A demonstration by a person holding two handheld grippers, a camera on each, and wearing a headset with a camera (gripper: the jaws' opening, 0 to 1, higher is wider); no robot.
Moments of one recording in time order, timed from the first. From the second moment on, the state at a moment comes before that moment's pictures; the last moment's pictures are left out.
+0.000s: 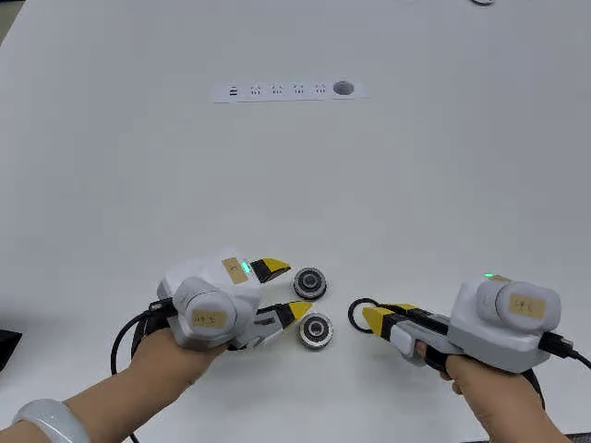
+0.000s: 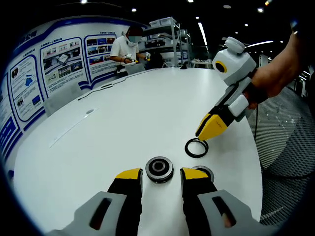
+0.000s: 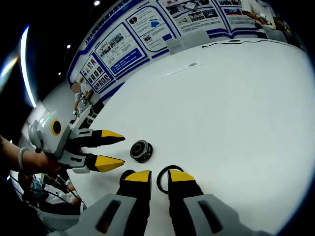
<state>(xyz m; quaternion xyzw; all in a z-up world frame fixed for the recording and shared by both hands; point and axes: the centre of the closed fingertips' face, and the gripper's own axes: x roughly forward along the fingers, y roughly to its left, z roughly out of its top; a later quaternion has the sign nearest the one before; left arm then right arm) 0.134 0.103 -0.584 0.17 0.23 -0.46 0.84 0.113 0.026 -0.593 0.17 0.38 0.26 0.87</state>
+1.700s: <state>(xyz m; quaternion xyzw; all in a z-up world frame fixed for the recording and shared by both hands) 0.147 0.092 -0.601 0.17 0.27 -0.46 0.83 0.143 0.073 -0.606 0.27 0.39 0.27 0.83</state>
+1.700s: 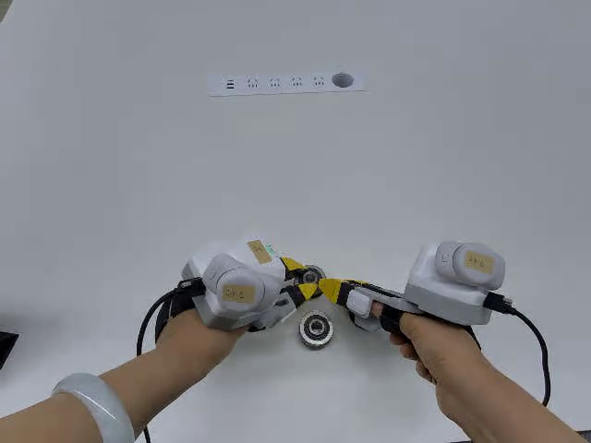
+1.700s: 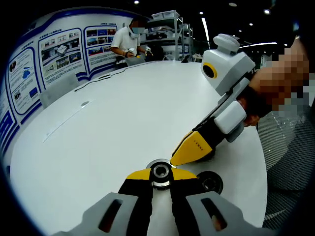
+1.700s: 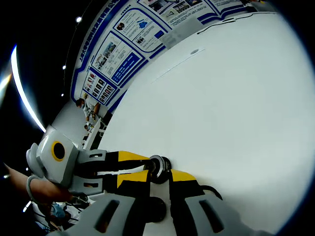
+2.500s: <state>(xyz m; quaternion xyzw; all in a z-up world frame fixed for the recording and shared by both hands) 0.147 0.091 -0.602 0.17 0.27 -0.46 0.83 0.147 0.080 -0.611 0.34 0.40 0.26 0.81</state>
